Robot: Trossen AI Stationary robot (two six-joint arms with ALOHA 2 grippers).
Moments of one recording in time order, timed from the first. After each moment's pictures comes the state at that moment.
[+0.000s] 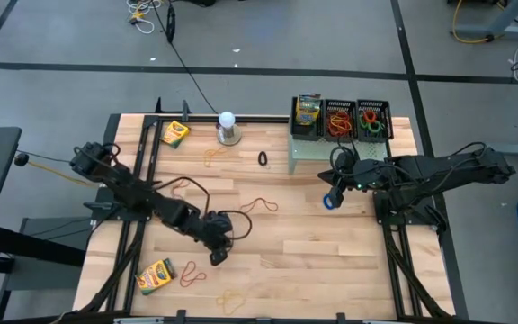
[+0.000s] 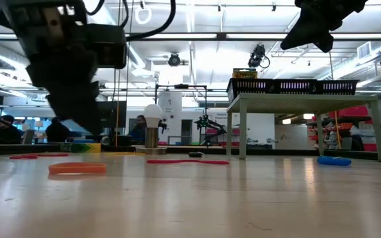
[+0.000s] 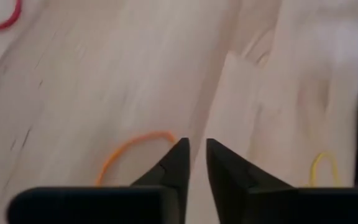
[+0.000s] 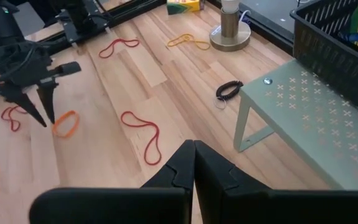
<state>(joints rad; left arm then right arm) -0.46 1.58 0.74 -0.06 -0.16 -0.84 0.14 0.90 0.82 -0.57 0.40 0.51</state>
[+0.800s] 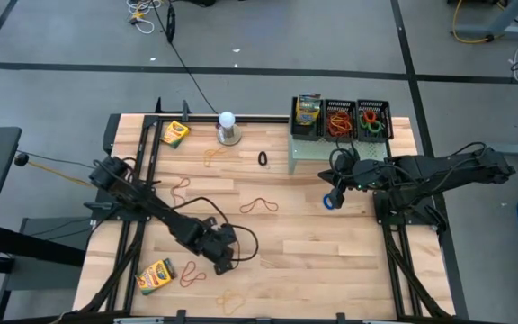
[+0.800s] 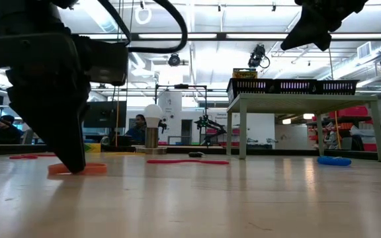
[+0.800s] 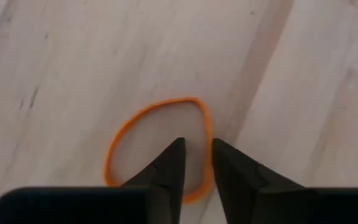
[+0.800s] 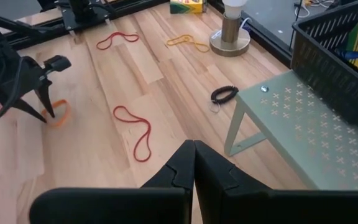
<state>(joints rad) -0.53 1.82 0.97 -0.40 -0.27 -0.92 0.14 0.90 0.82 -0.57 0.41 0.41</state>
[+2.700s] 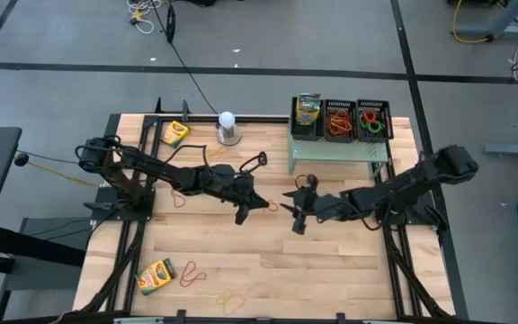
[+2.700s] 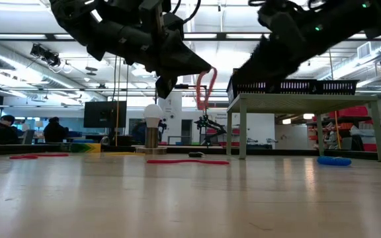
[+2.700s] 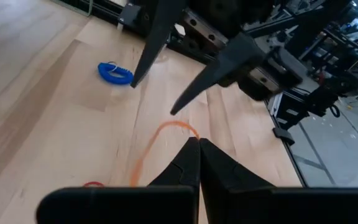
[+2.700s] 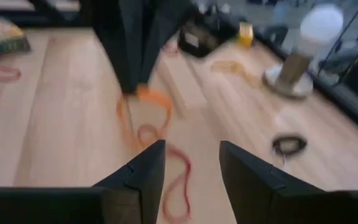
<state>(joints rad) -0.03 1.61 0.77 0.53 0.13 -0.39 0.28 1.44 0.65 0.29 0.56 0.17</state>
